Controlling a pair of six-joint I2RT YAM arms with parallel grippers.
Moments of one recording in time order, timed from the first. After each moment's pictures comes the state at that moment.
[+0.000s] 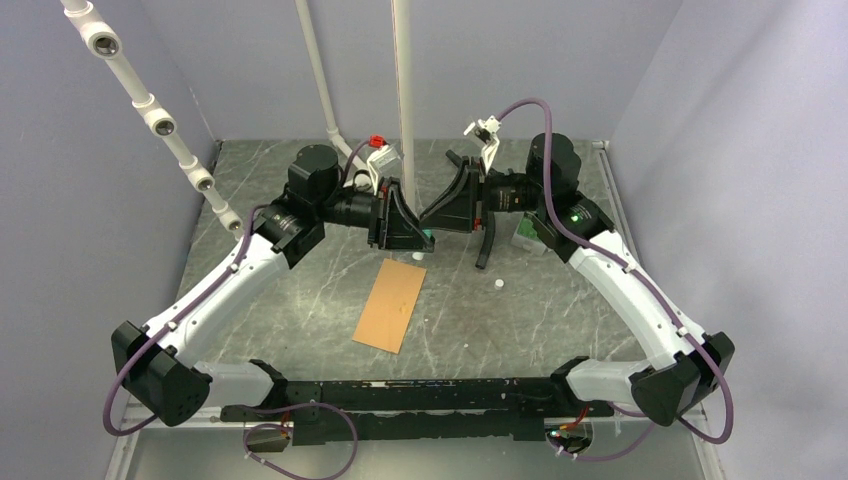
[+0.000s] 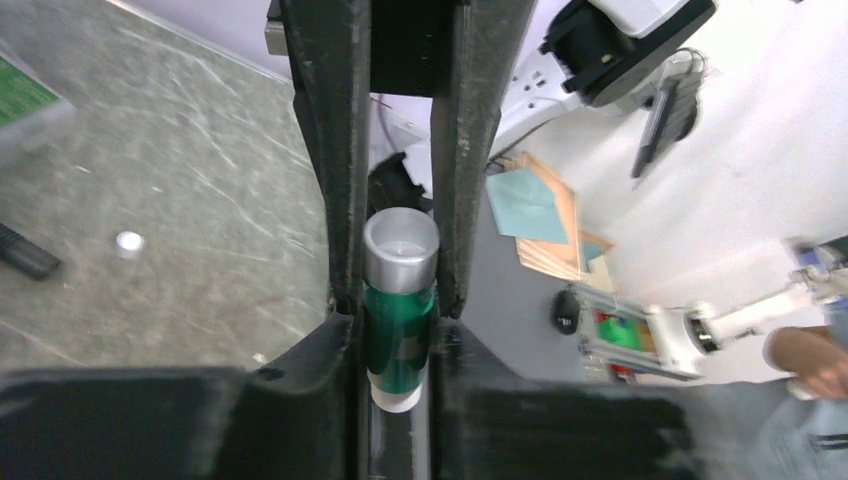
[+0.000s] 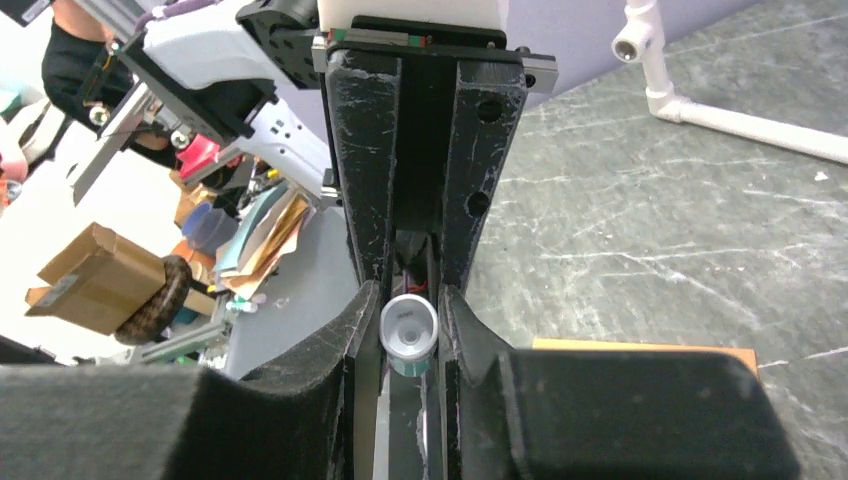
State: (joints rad) left arm -0.59 1.28 1.25 -0.11 1.08 -0.49; right arm 0.53 1.24 1.32 -0.13 -1.04 0.45
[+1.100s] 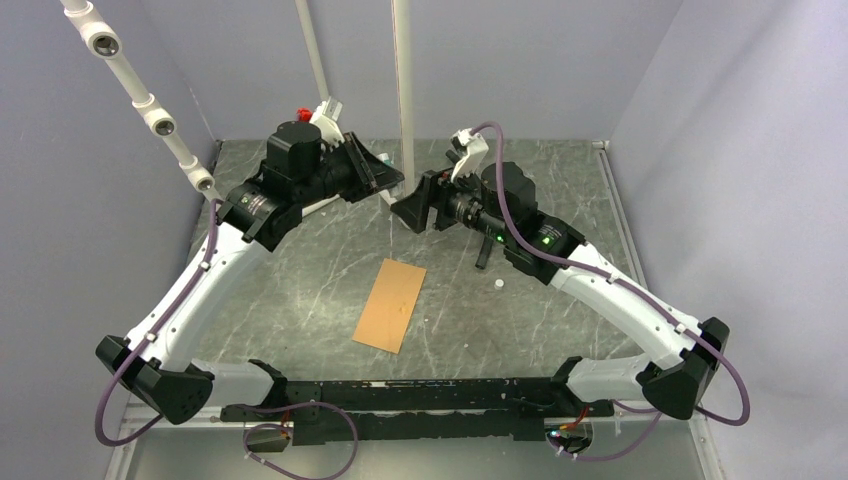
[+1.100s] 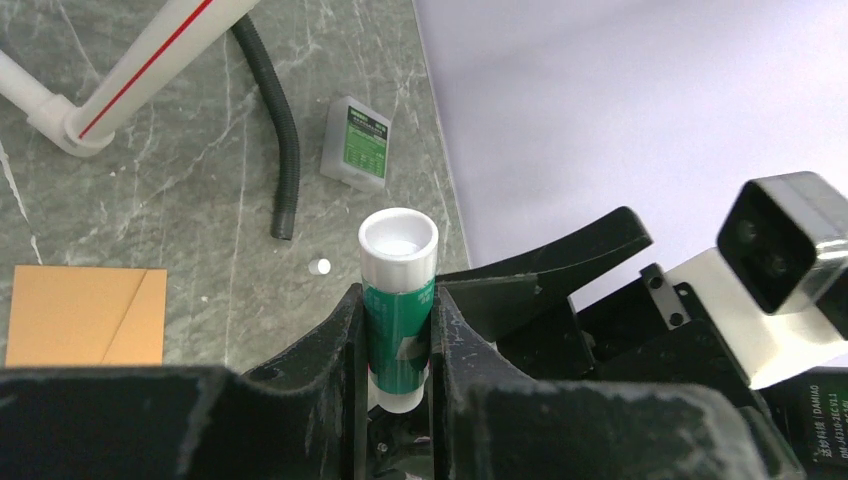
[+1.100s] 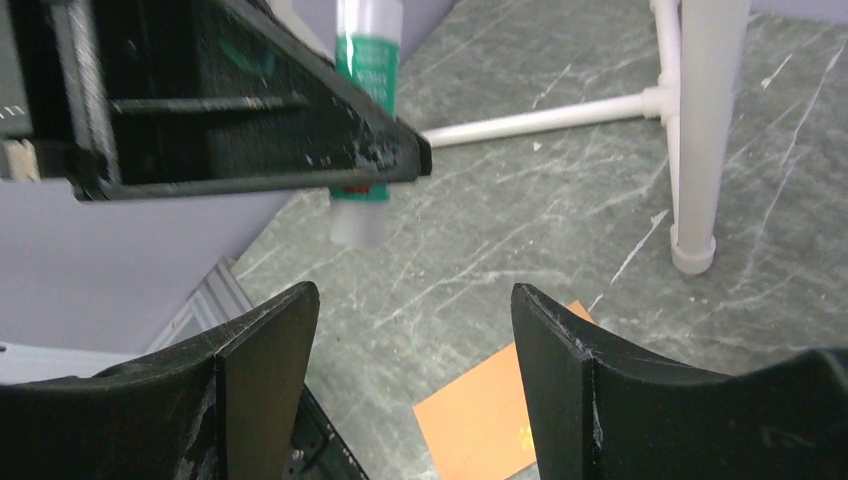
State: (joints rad) left arm -0.55 1.29 1.52 -0.54 0.22 -0.88; right arm 0.81 1.24 1.29 -0.22 -0.07 0.45
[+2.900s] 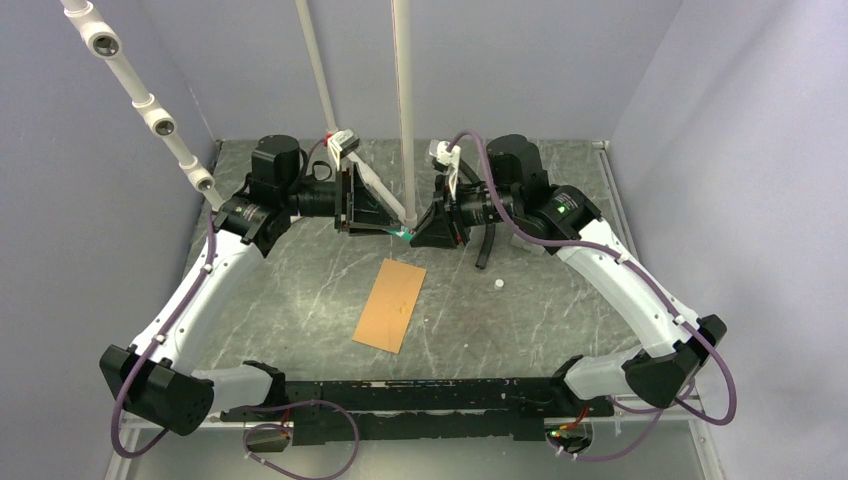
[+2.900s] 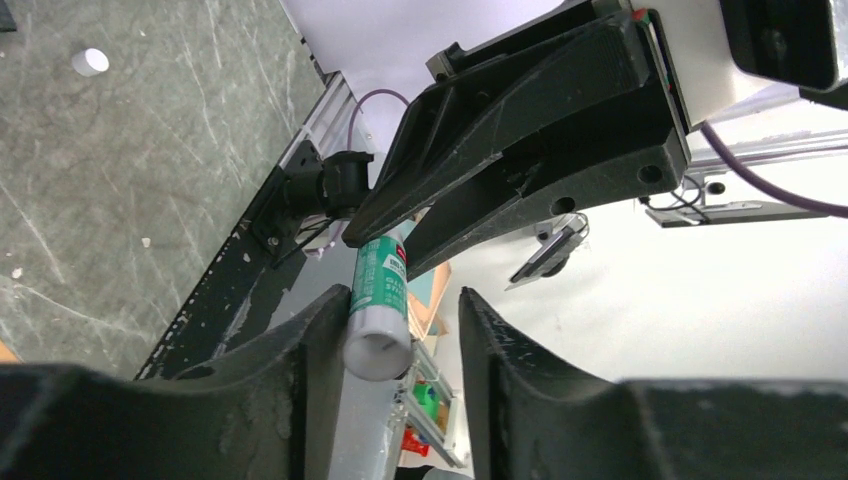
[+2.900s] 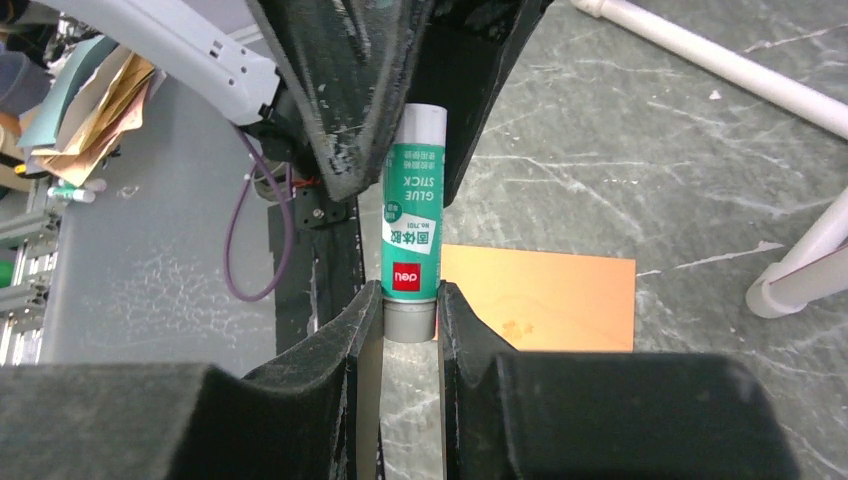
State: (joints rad) left arm -0.37 1.23 1.30 -0.41 1.08 -0.87; right arm 0.68 1.34 1.52 -0.65 -0.77 -0.07
